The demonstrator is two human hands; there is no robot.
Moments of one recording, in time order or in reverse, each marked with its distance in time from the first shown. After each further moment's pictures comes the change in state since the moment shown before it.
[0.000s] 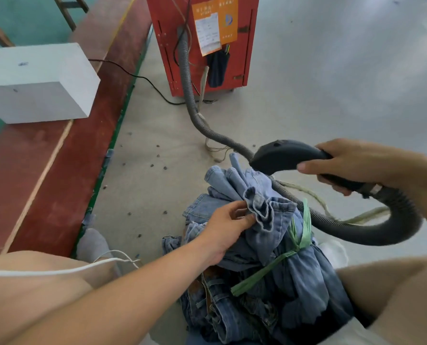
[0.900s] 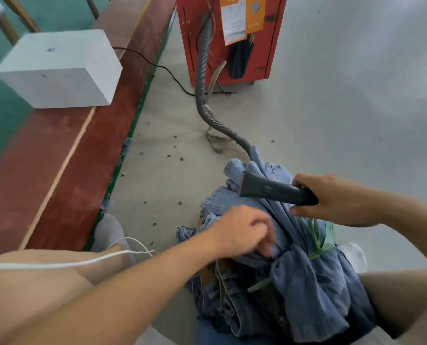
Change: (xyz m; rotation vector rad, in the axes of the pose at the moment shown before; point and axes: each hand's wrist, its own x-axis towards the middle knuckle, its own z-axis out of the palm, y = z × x) left_hand -0.036 0.026 -0.032 0.687 -0.286 0.175; right_hand 0.019 -0.006 0.079 -0.436 -0.074 -0.226
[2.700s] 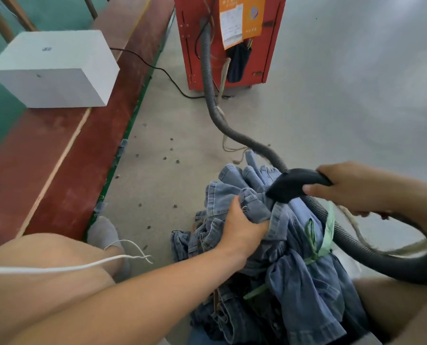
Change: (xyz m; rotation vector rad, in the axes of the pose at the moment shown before) left_hand 0.049 -0.018 0.049 -0.623 0.558 -0.203; right_hand -0.017 0.000 -0.048 0.081 -0.033 0.287
